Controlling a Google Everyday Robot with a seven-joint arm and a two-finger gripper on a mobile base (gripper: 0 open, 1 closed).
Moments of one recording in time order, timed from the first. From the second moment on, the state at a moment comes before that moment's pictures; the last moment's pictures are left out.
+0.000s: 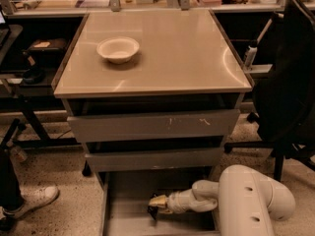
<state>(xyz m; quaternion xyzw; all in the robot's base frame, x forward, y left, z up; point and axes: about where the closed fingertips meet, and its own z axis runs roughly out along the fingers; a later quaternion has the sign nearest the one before) 0.510 -0.005 0.160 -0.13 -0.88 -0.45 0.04</state>
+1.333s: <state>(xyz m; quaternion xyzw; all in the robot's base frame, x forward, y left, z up) 0.510 -0.005 0.160 -0.13 -0.88 -0.45 0.04</state>
